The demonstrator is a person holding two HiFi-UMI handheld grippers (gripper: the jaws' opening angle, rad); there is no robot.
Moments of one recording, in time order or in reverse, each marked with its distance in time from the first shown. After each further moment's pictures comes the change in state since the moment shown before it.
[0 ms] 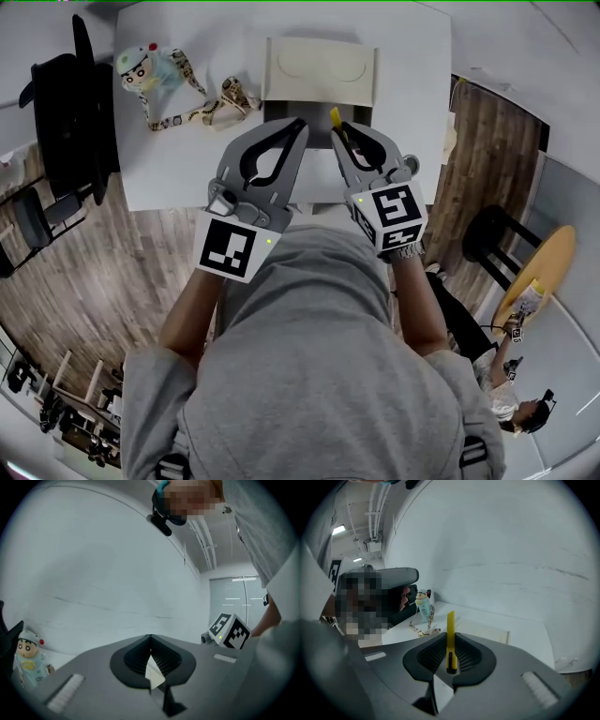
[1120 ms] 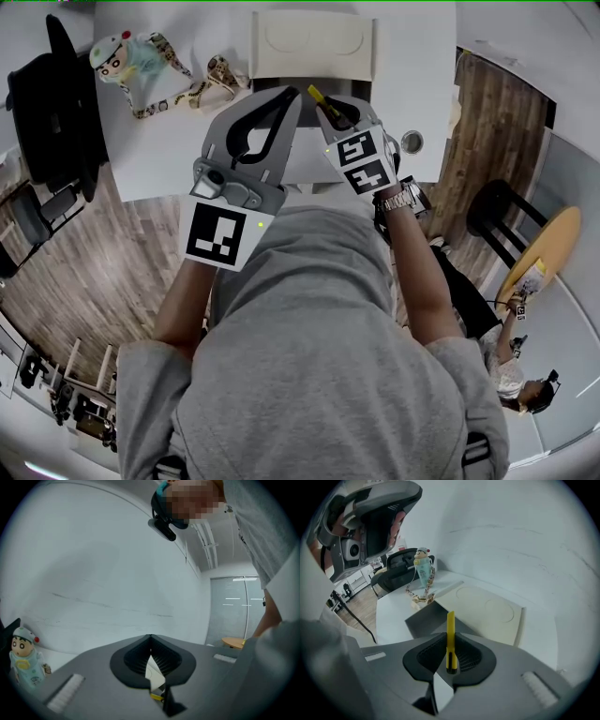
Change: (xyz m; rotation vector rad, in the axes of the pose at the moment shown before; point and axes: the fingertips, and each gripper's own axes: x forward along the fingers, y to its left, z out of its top) left arm 0.017 0.008 -0.005 -0.013 0.002 0.000; right arm 0.067 -0.013 -0.091 -0.151 0.317 0.024
